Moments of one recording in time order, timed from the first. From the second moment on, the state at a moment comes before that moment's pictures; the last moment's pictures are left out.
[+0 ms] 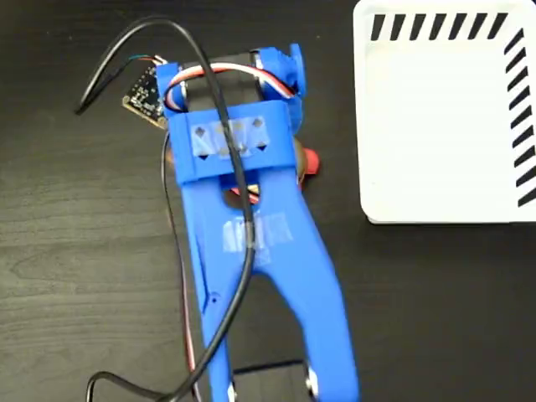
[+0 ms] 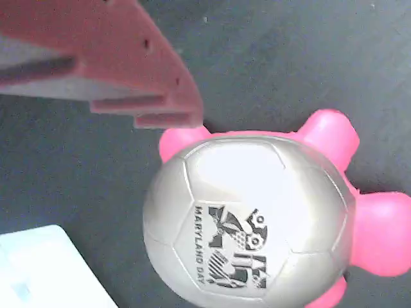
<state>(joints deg) 0.0 86.3 85.7 90.4 40.6</state>
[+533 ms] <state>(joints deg) 0.0 75.1 82.1 93.7 39.1</state>
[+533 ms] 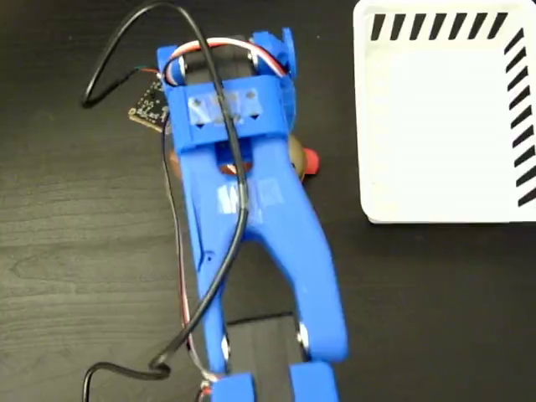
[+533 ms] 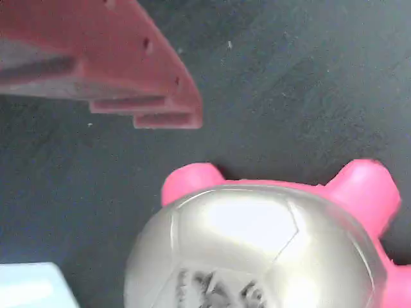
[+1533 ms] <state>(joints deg) 1.9 67.4 82.7 89.1 33.8</state>
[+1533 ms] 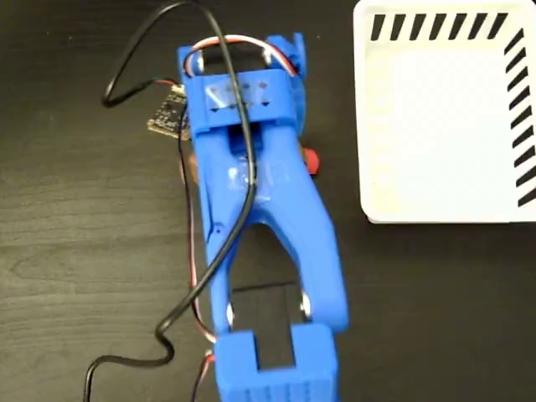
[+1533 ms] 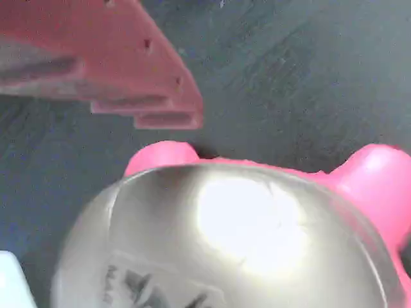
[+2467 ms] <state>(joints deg) 1.8 65.3 83.8 84.2 33.6</state>
